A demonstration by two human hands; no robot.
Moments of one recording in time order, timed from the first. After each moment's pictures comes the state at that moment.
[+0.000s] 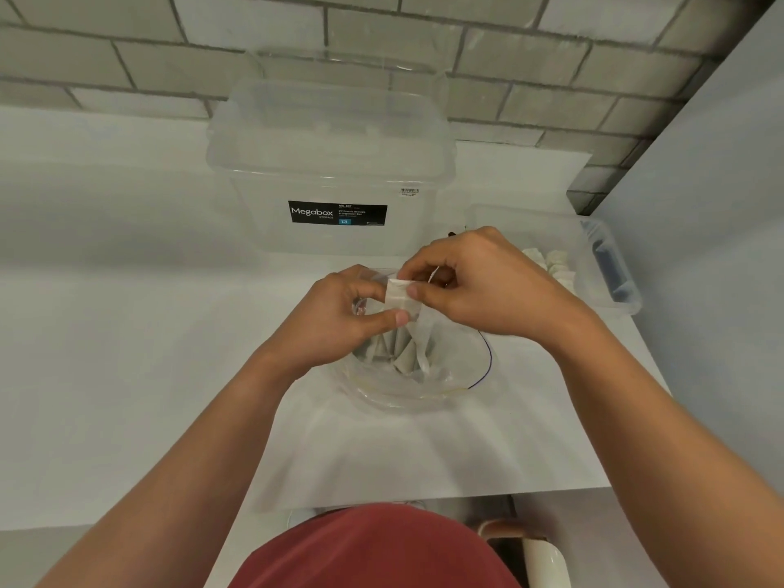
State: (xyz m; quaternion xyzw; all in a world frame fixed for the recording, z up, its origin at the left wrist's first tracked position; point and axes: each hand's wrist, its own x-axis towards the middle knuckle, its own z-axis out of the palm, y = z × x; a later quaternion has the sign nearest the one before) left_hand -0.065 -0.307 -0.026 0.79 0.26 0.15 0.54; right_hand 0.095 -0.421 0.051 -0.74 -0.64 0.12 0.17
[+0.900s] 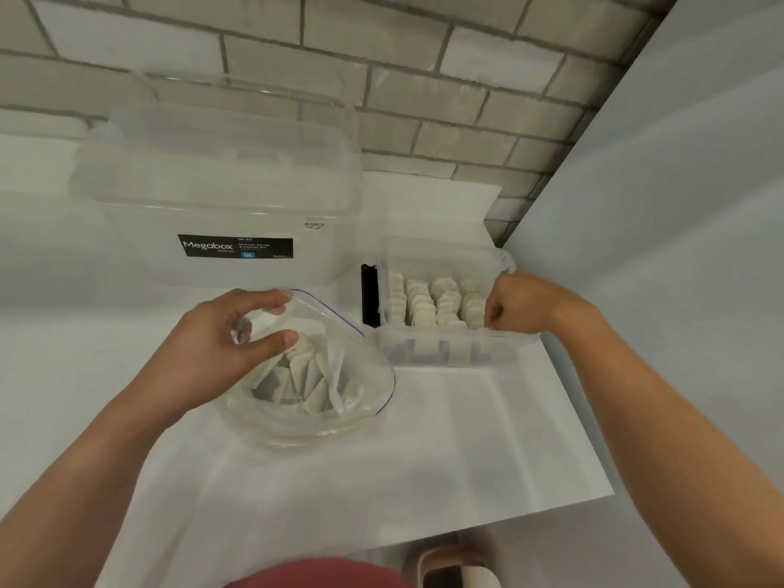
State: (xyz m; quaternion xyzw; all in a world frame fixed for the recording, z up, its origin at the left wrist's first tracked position) left_hand -0.050 -0.300 -0.025 0.78 0.34 0.20 0.49; right_hand 0.300 -0.487 0.010 -0.86 -0.46 0.18 -0.14
